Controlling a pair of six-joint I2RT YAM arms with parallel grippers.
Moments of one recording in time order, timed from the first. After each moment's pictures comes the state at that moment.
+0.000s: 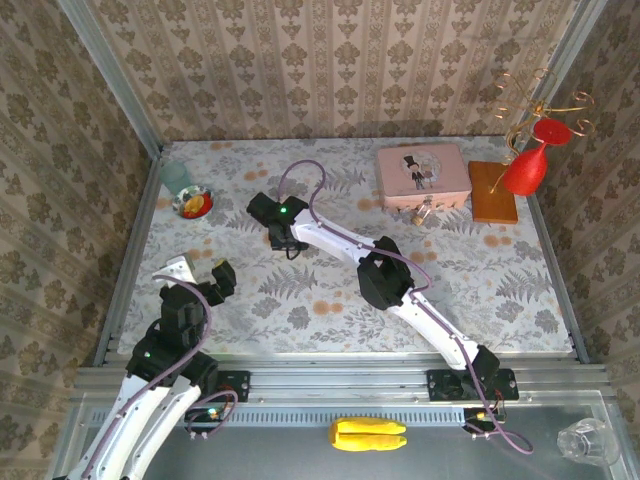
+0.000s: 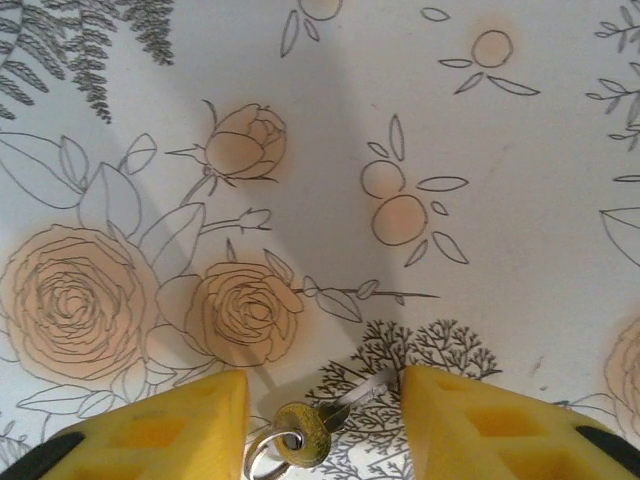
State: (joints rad) left arm -0.50 0.24 0.40 -0.59 -0.48 -0.53; right arm 0.85 2.70 2.57 -1.16 0.28 0.84
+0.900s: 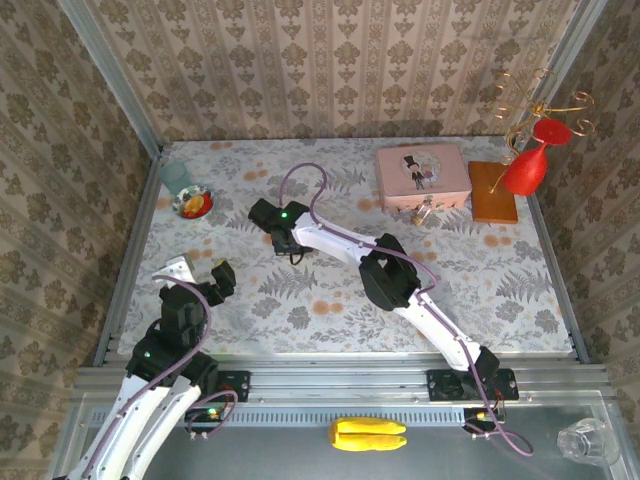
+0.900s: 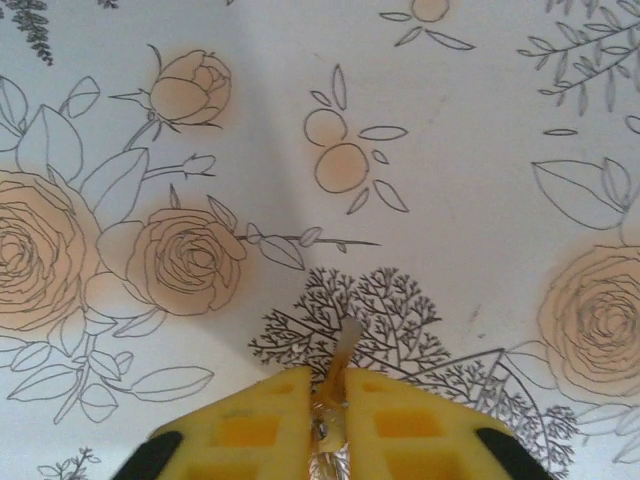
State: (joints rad) left arm -0.50 0.24 0.40 -0.60 -0.49 -0.53; right arm 0.87 2.58 2.35 -1.08 0.32 0.84
